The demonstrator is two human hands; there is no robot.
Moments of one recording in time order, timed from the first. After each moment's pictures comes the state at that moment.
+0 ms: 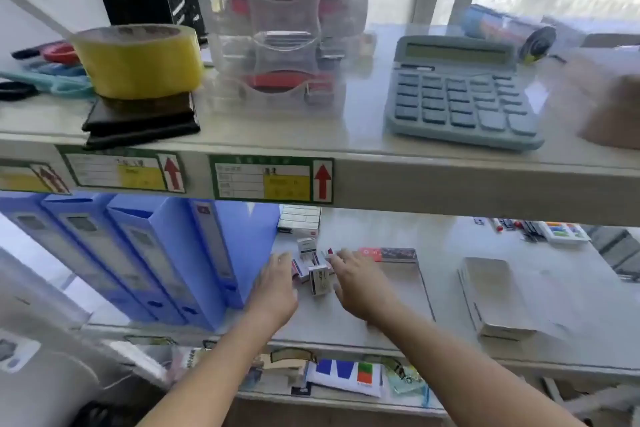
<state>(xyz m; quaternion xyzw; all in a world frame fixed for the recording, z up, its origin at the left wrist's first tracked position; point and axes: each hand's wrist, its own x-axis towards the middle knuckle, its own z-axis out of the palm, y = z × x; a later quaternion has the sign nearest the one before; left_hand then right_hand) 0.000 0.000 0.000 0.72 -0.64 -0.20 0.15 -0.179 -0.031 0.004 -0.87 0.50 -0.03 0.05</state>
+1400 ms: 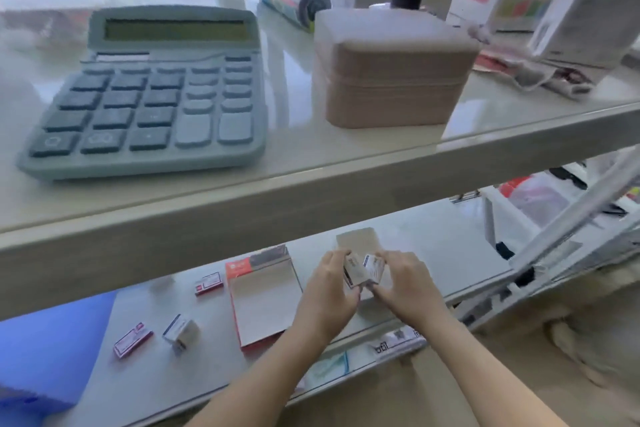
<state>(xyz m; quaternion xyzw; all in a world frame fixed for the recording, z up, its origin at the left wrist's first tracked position) -0.275 -0.011 0.006 0.44 -0.78 -0.34 0.28 -0.447 0.027 -0.005 -0.63 0.75 -0.18 0.09</state>
